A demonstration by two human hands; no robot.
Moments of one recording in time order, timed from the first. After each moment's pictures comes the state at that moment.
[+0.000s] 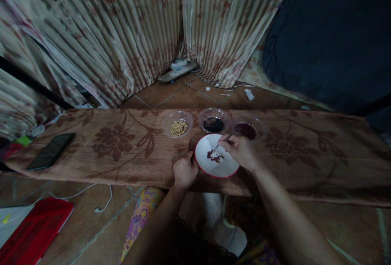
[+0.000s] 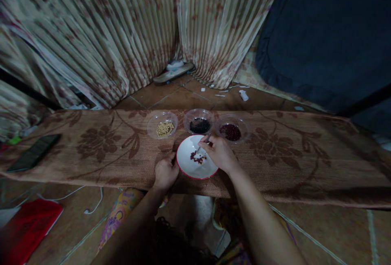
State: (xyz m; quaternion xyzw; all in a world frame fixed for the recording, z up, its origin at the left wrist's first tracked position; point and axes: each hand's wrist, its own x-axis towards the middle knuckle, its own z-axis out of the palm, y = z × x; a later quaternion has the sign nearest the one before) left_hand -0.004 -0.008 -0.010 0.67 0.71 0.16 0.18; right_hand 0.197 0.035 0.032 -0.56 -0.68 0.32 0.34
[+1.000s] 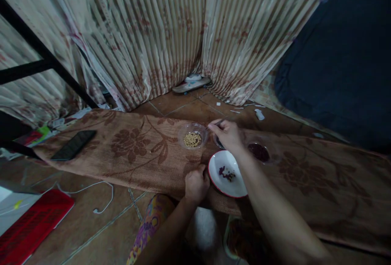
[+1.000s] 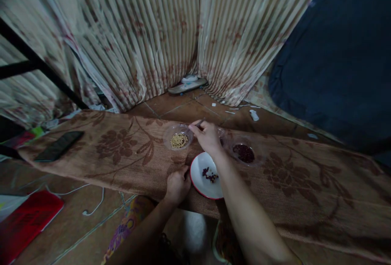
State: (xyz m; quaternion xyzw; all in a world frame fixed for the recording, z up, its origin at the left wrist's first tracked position) left_hand -0.003 -0.011 -0.006 0.66 0.70 0.17 0.20; right_hand 0.109 0.107 0.093 -0.49 -0.68 0.30 0.46
